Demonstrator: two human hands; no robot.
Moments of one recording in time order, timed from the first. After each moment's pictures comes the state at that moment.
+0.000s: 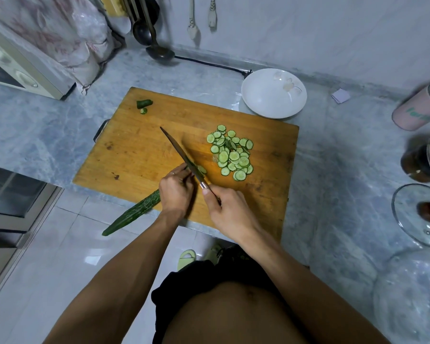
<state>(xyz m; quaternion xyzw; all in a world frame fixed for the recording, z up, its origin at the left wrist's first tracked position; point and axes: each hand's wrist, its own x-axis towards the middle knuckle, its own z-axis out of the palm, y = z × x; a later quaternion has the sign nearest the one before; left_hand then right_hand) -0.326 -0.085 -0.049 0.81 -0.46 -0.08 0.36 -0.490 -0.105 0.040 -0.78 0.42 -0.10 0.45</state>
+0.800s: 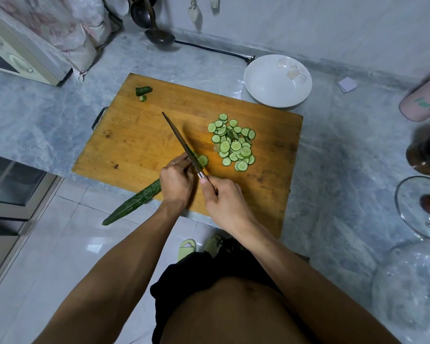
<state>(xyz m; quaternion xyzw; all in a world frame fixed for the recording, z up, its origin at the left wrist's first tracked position) -0.328 -0.086 -0.052 0.81 -0.44 -0.08 0.38 -0.483 -0.099 0.039 -0.75 0.43 -0.12 0.48</state>
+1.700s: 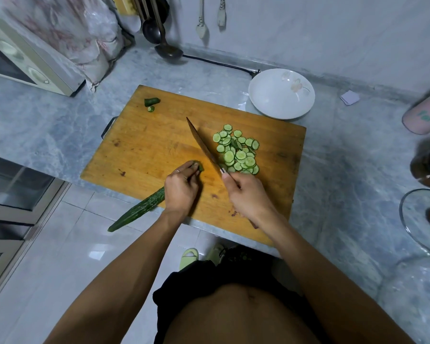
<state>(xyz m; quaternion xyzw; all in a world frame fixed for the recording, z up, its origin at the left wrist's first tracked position) -0.327 -0.084 -0.046 0.82 -0.43 -0.10 0.36 -0.496 -0.143 0.030 -0.74 0.44 -0.12 0.49</state>
